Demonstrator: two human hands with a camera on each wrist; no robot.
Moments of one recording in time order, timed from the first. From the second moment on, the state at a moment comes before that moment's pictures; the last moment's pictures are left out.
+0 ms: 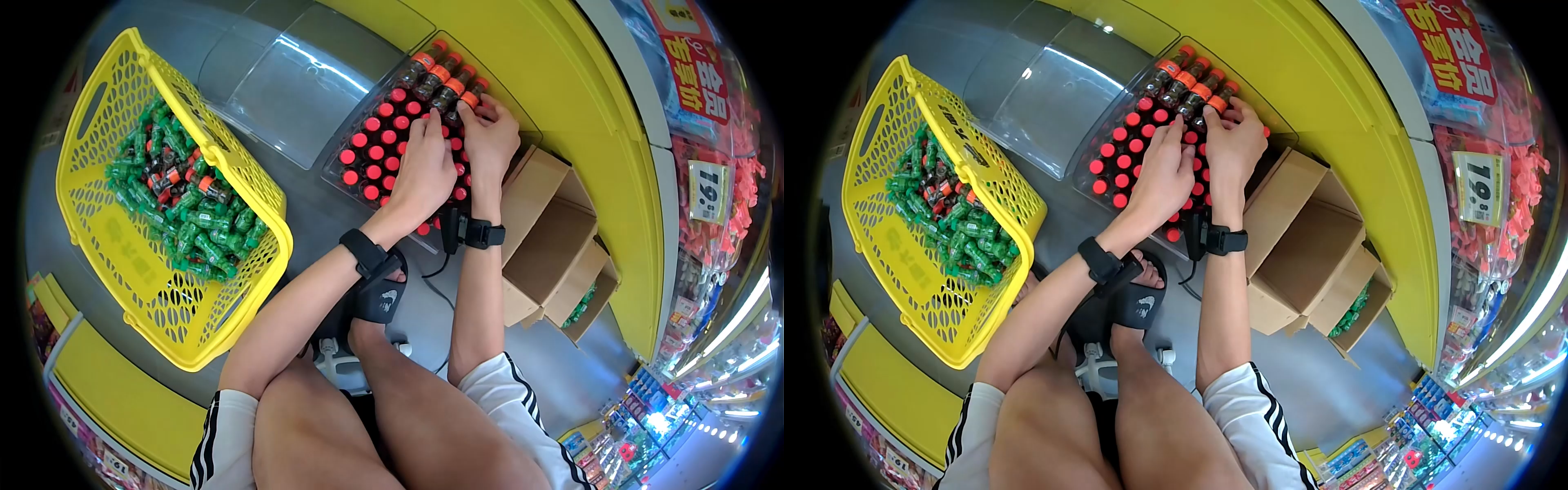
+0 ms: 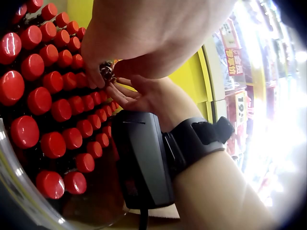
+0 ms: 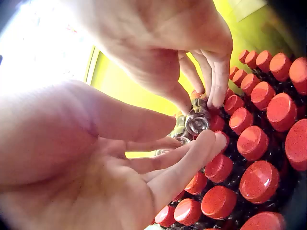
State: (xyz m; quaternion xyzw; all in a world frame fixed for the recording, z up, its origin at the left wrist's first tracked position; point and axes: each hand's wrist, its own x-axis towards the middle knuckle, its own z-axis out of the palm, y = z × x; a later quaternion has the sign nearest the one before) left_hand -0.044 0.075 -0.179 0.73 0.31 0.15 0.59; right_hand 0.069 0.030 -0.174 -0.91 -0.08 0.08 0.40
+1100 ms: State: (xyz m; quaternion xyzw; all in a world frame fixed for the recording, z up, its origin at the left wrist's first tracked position) left_hand -0.036 0.072 -0.201 0.69 0.30 0.16 0.63; right_hand 0.071 0.024 -0.181 -0.91 -0.08 0.09 0.40
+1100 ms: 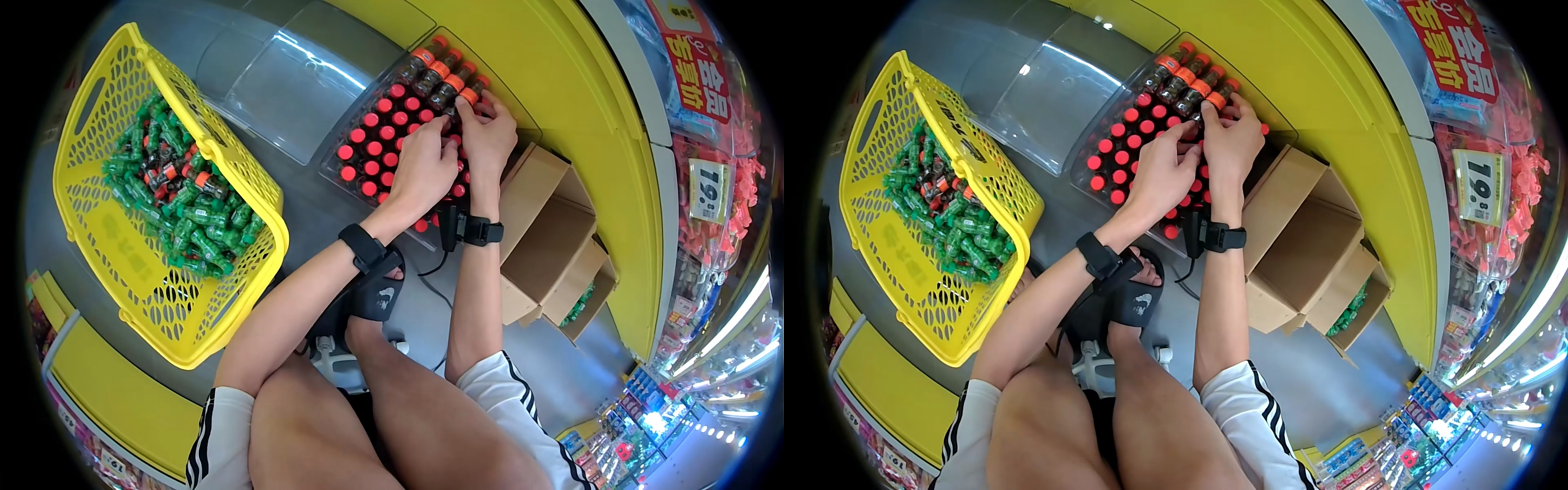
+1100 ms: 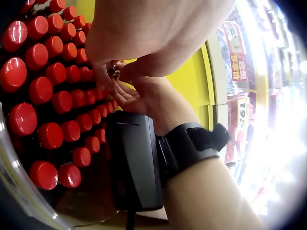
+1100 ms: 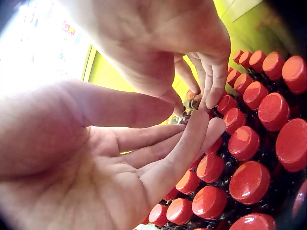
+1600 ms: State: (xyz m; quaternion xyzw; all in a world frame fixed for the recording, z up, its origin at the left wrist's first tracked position) left_hand -0.038 0.070 -0.203 0.69 0.31 0.15 0.64; right_hand 0.074 0.018 -0.182 -0.91 -0.09 0.11 0.40
